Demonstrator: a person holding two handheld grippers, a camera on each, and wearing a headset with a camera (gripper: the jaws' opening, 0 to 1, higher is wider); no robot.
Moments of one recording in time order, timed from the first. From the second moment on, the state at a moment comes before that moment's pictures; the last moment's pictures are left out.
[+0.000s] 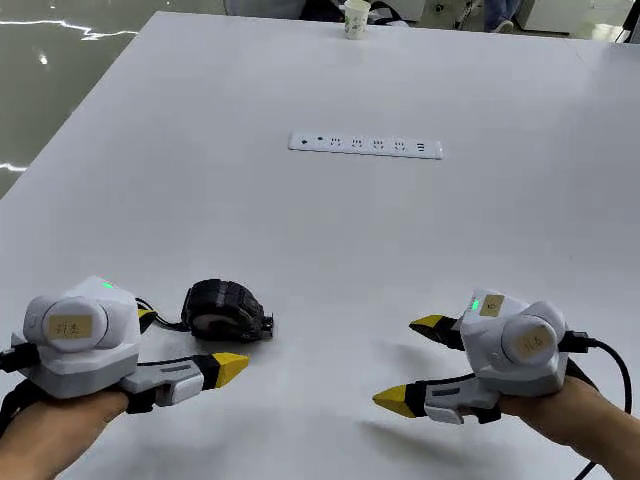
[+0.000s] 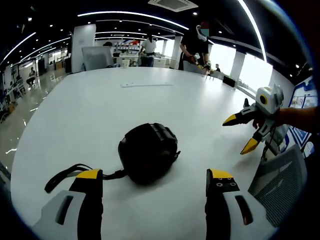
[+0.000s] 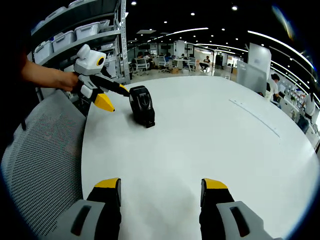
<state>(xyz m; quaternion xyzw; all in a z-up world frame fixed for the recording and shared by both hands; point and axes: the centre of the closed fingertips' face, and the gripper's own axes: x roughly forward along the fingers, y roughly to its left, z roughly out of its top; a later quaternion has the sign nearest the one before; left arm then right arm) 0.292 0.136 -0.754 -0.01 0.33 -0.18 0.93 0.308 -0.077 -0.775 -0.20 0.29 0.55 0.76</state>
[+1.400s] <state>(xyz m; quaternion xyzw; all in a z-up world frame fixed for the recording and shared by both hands) 0.265 0.116 -0.744 0.05 0.28 -0.25 0.92 0.287 -0.086 -0.755 -0.12 0.25 0.52 0.81</state>
